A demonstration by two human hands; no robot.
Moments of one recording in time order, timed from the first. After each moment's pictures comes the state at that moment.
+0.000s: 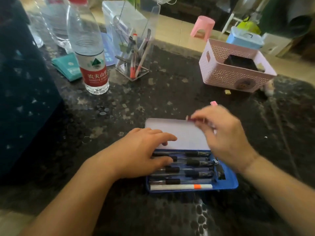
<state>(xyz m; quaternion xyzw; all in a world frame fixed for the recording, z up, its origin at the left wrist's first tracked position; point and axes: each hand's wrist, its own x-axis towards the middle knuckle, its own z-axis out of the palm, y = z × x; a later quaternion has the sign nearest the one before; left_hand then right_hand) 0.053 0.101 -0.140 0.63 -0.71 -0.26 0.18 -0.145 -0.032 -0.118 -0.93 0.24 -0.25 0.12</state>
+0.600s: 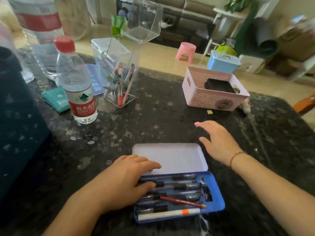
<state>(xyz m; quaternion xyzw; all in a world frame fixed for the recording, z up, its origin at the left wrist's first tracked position) 0.056 0.099 -0.147 0.63 -0.72 -0.22 0.18 -0.174 -0.104 -0.128 -0.88 0.46 -0.10 0.10</state>
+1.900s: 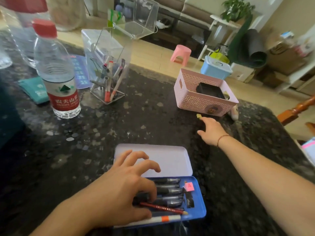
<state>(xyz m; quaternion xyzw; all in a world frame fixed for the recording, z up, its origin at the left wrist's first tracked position) 0.024 0.095 -0.143 0.55 -0.79 -0.20 0.18 -0.187 -0.206 -0.148 -0.82 0.57 0.01 0.09</state>
